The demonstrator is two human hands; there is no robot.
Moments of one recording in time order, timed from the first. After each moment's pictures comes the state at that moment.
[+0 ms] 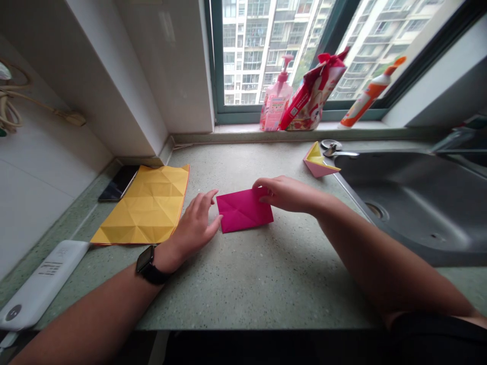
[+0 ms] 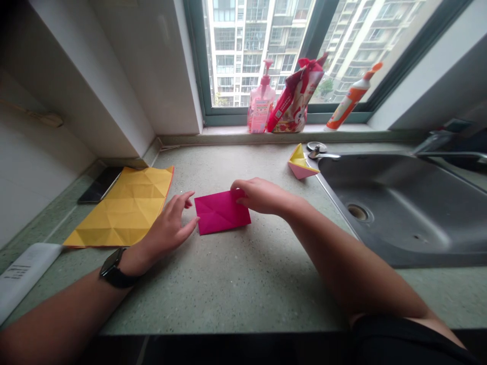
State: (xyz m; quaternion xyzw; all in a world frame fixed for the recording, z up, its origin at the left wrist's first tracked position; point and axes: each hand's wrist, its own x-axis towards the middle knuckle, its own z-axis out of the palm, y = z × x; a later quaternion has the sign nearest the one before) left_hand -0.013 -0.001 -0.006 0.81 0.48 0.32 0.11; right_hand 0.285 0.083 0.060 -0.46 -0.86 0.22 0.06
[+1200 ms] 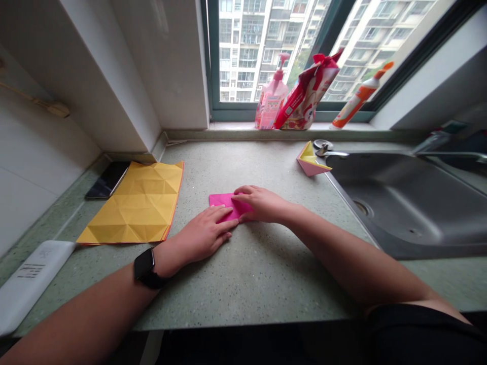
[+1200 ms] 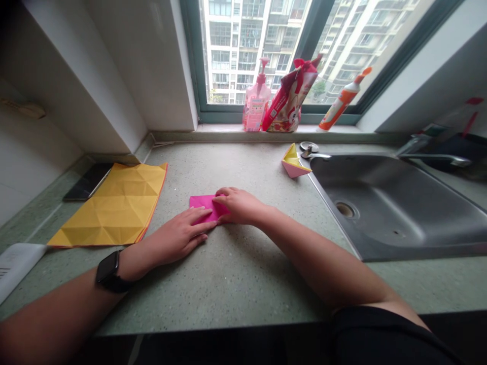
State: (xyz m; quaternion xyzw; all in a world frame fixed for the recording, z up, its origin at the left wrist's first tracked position) left_hand 0.003 -0.006 -0.014 0.92 0.34 0.15 0.11; right_hand 0.257 0.076 0.012 -0.36 -0.92 0.15 0.03
